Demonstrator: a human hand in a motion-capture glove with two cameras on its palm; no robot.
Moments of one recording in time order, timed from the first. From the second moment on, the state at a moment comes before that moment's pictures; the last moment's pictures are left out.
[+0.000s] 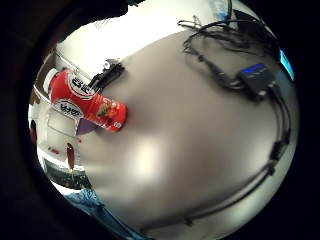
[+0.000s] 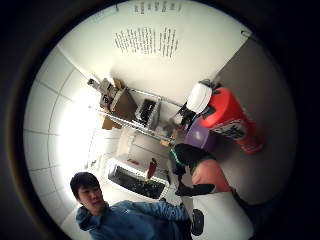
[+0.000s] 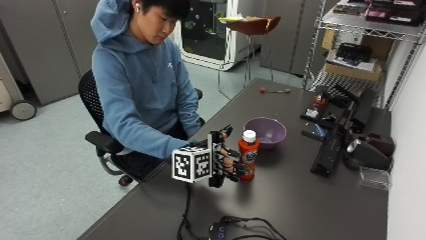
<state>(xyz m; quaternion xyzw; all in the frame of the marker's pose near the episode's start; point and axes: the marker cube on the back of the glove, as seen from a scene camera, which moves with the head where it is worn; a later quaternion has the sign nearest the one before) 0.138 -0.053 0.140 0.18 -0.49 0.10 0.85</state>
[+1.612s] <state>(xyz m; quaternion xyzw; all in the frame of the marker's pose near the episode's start) -0.031 -0.197 0.051 -0.22 0.21 -0.06 0.95</state>
